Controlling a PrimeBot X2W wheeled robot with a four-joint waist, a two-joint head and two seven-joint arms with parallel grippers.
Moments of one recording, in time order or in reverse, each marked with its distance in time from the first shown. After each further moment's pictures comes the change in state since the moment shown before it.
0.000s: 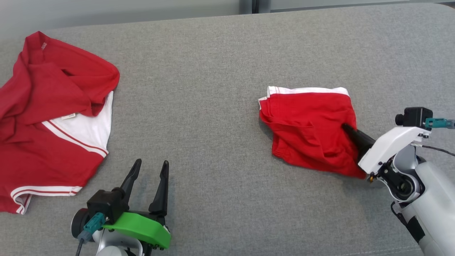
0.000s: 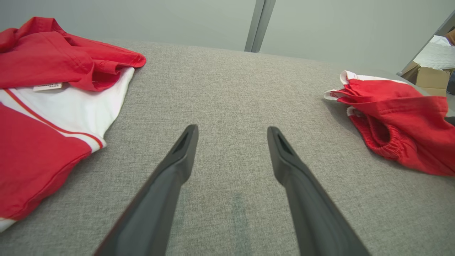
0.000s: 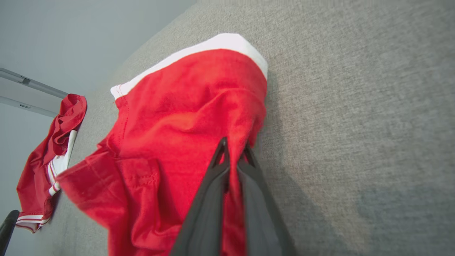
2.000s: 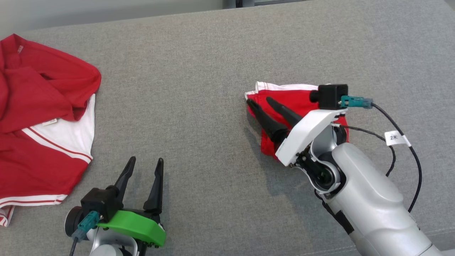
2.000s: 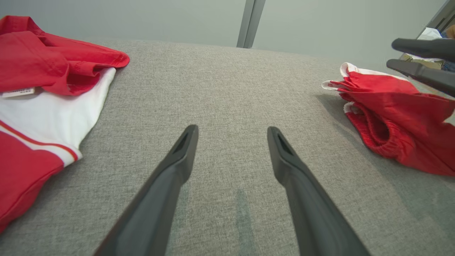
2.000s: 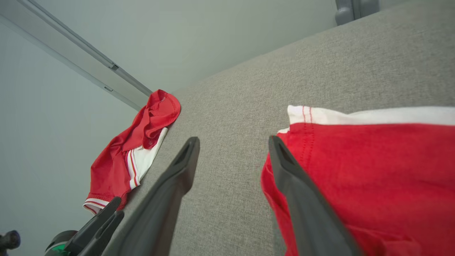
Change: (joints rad) left arm 0.000 0.017 0.014 -0.015 0.002 0.002 0.010; right arm -0.121 0.244 0.179 -0.143 -0.158 -0.052 -0.074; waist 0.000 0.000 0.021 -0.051
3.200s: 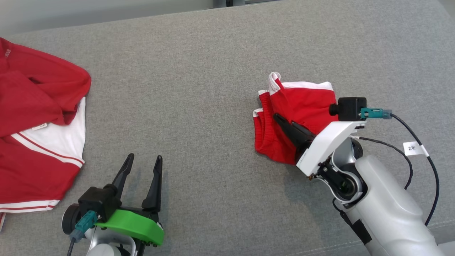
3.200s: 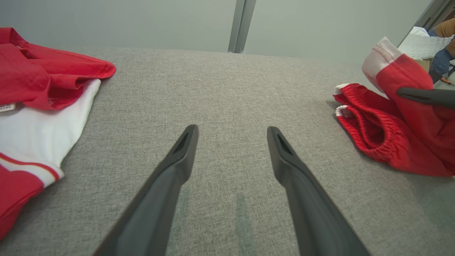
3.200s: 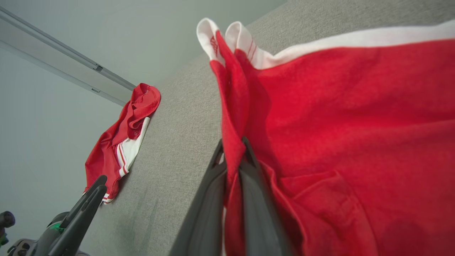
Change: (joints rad) left arm 0.001 0.011 0.002 -0.030 0.007 0.001 0.002; right arm 0.094 -0.049 -0.091 -0.040 0.058 0.061 0.093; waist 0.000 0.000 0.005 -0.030
